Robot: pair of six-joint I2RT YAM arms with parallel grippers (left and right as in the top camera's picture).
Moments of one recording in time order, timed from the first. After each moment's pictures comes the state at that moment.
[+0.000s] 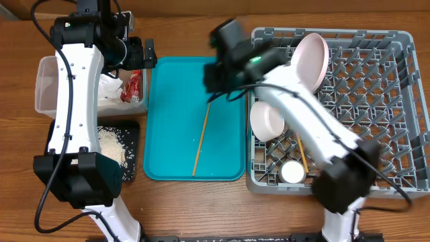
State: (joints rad) left arm 0.04 1.95 2.05 -1.29 0.20 -0.06; right arm 0.63 2.03 1.94 -0.99 -0.11 0.47
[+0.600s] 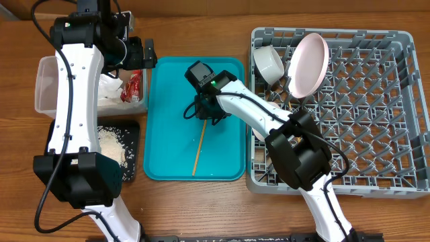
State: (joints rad) left arm 0.04 1.95 2.05 -1.29 0.20 -0.06; right arm 0.69 2.33 1.87 -0.90 0.01 0.62
